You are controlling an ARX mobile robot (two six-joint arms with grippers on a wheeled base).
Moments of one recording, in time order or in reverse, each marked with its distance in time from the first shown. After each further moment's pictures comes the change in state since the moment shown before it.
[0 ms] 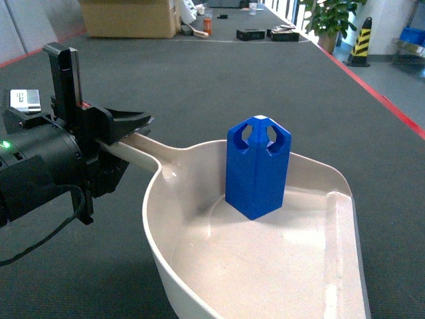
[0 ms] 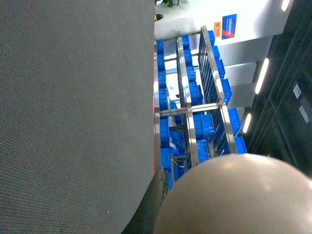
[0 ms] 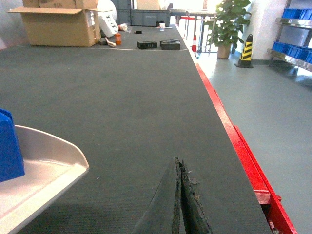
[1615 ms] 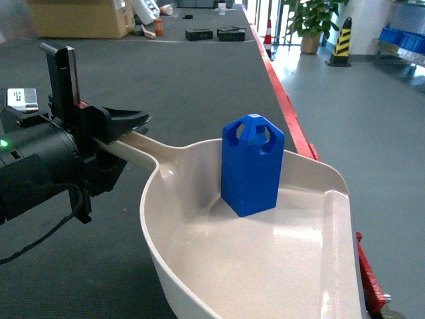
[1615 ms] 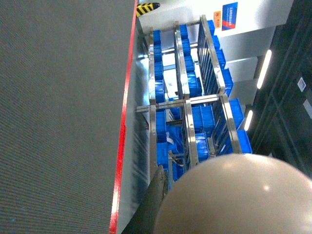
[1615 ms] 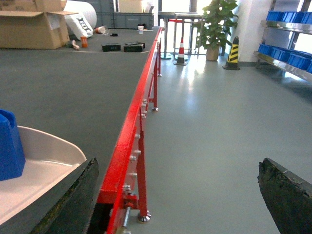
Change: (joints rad) left arm 0.002 -0.001 -0.001 0.000 -0.001 0.000; right arm 0.000 -0.048 0.000 -0.047 -0.002 0.002
